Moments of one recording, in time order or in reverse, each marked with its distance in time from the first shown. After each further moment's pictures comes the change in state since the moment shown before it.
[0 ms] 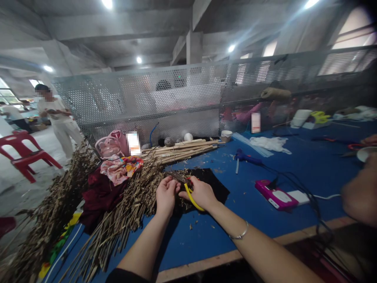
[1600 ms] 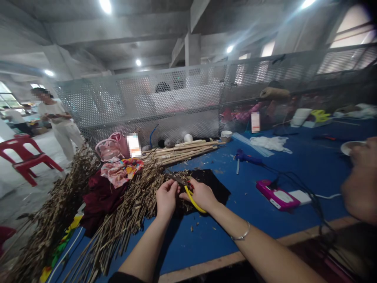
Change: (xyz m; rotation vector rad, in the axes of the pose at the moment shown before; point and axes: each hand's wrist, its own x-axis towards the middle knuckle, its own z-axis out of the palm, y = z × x) left_hand -0.001 0.003 -0.001 0.204 0.001 0.063; right_hand 0.001 0.001 0.001 0.082 -0.025 -0.019
